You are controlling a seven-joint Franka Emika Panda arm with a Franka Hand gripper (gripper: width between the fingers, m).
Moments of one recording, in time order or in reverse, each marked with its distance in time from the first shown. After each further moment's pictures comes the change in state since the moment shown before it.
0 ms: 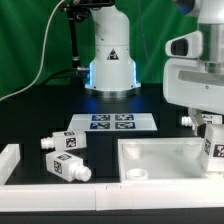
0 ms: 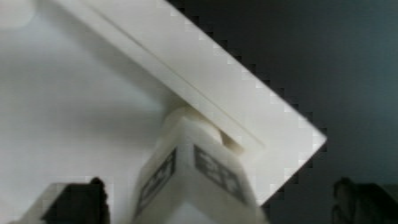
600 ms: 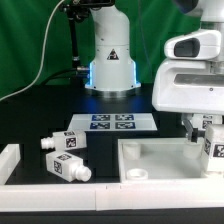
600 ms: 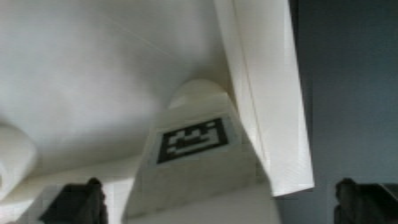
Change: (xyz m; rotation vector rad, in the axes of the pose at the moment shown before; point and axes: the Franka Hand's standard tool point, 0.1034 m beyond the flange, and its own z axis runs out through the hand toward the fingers) arm 0.006 0.003 0.000 -0.043 0.036 -0.488
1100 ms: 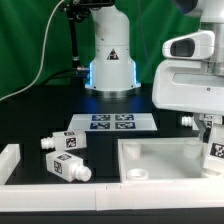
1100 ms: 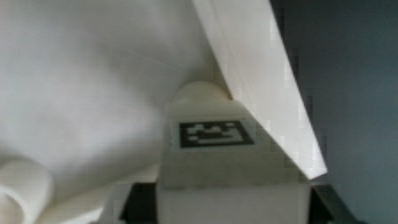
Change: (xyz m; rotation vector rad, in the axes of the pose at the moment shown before) arm 0.000 0.002 0.001 -0.001 -0.002 0.256
